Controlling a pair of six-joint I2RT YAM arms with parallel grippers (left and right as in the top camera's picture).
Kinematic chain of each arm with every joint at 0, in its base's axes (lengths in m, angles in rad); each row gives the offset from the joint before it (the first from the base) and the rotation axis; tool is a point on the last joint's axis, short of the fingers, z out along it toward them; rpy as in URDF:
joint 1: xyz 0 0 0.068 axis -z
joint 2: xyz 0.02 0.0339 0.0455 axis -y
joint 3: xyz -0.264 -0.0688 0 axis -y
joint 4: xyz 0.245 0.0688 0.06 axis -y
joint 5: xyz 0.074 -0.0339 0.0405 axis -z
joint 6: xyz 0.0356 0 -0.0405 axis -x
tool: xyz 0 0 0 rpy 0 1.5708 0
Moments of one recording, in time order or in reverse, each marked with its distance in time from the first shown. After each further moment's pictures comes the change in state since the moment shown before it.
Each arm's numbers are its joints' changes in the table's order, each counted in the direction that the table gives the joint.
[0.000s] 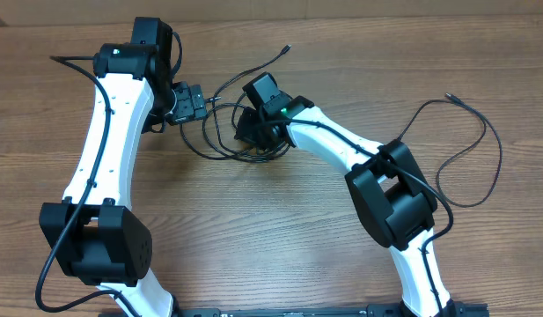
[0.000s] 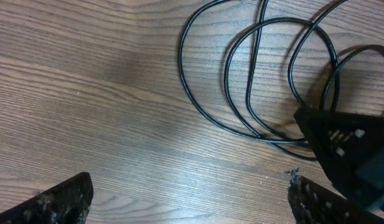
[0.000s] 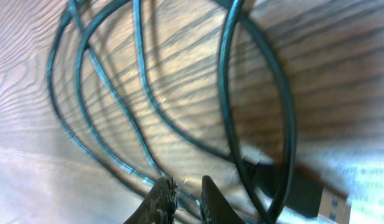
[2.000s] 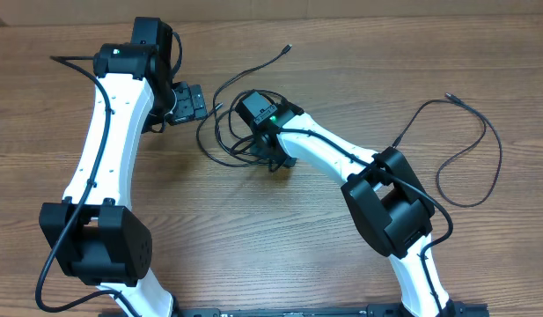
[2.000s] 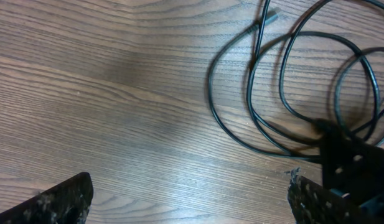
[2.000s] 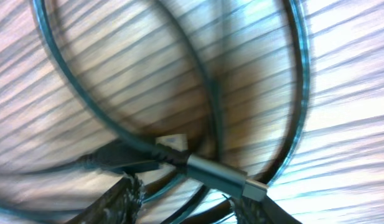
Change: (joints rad) left arm 0.000 0.000 0.000 0.000 0.000 0.000; right arm -0.061 0.020 0.000 -0.328 0.409 -0.057
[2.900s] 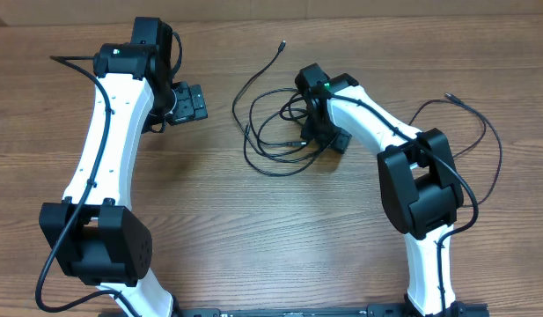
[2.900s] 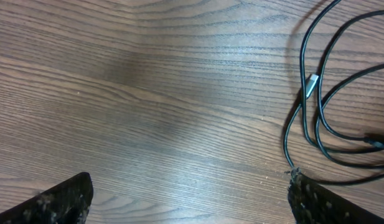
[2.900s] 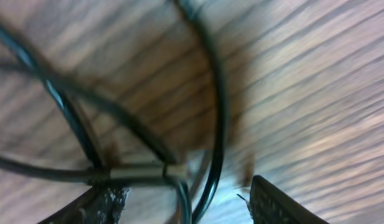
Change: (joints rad) left arm 0.000 0.000 0.000 0.000 0.000 0.000; right arm 0.260 0.000 0.002 -0.157 -0.007 0.164
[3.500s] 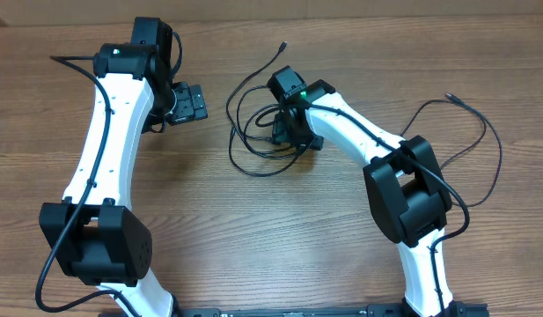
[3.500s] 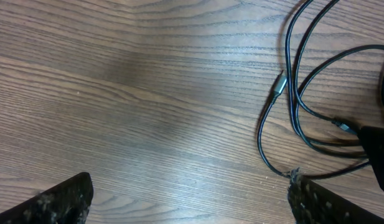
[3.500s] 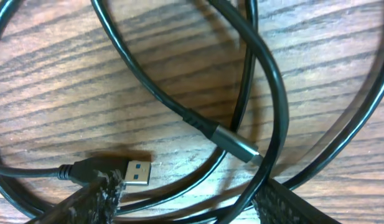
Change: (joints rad) left arm 0.000 0.000 0.000 0.000 0.000 0.000; right arm -0.106 0.006 0.034 0.100 -0.094 0.211
